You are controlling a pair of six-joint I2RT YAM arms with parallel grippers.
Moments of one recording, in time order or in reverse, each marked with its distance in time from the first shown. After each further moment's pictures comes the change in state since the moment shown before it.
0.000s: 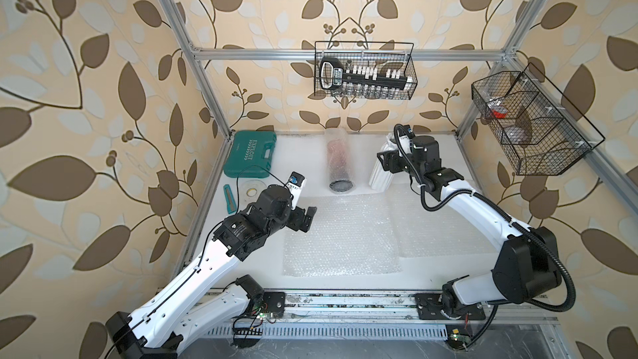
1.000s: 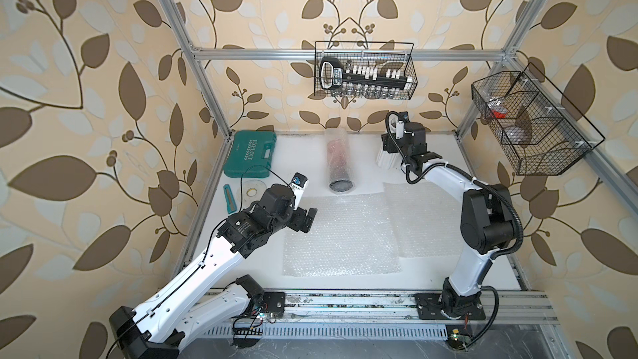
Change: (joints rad) left arm 0.000 0.028 -0.002 -0.010 0.000 0.027; right arm -0.074 0.383 0.254 0.189 0.180 -0.049
